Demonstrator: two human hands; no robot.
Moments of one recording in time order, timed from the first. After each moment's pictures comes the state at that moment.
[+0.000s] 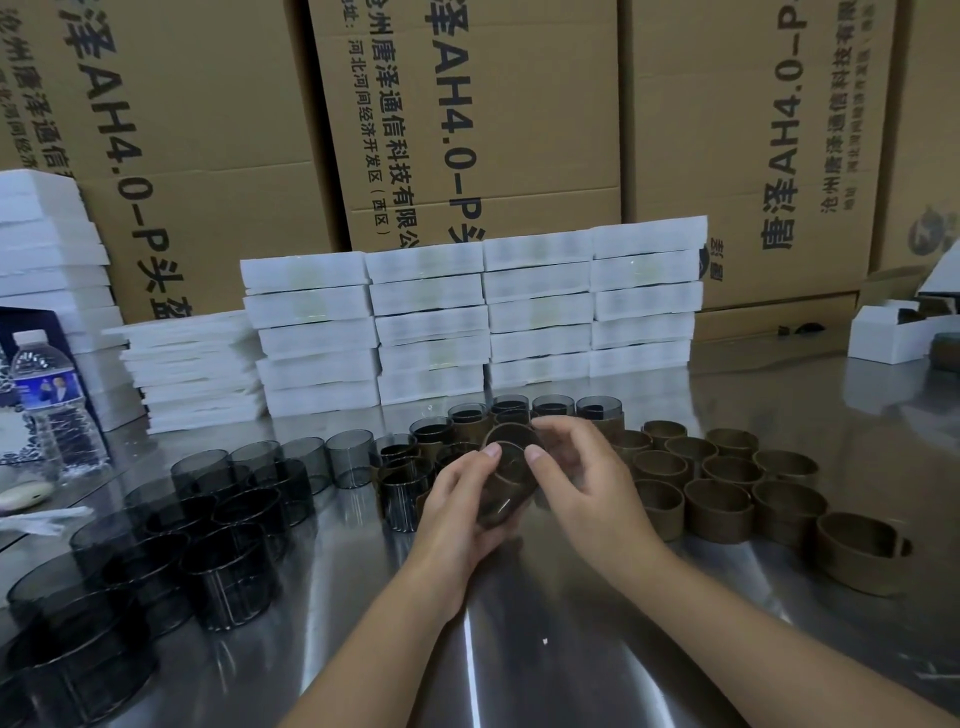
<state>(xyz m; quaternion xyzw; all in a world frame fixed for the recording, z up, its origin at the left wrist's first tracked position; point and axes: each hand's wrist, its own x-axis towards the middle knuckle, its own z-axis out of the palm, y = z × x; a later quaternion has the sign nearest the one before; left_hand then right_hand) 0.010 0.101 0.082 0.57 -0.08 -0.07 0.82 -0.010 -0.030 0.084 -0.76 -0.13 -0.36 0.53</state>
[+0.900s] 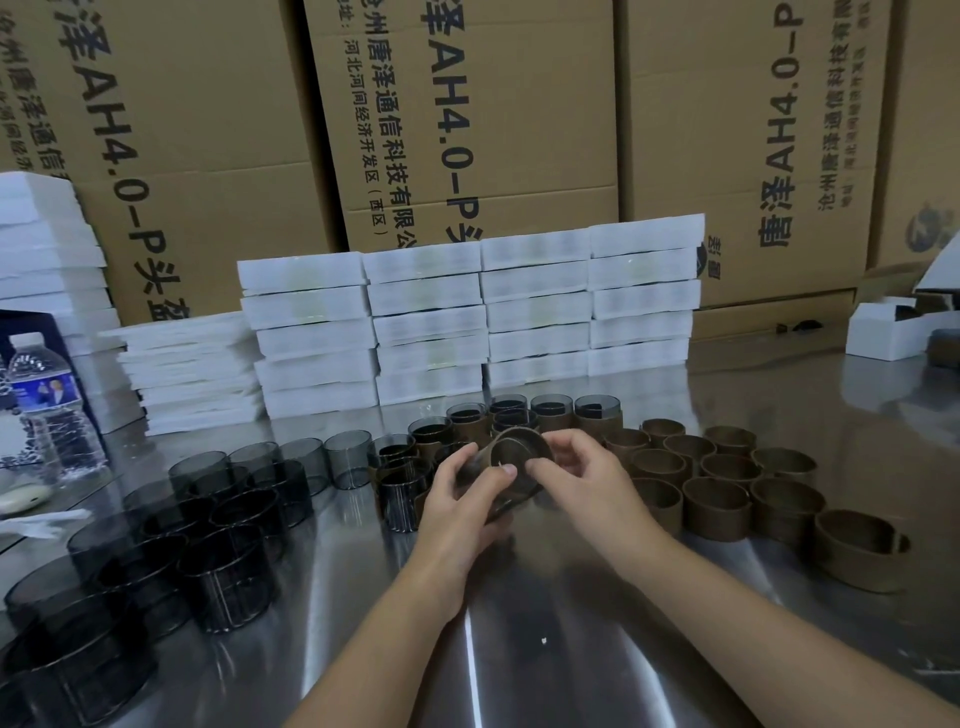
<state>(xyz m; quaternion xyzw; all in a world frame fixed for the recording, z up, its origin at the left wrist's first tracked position) 0.010 0.100 0.081 0.61 -0.09 -0.02 0.79 -0.004 -0.035 0.088 -0.73 -0.05 -0.22 0.64</state>
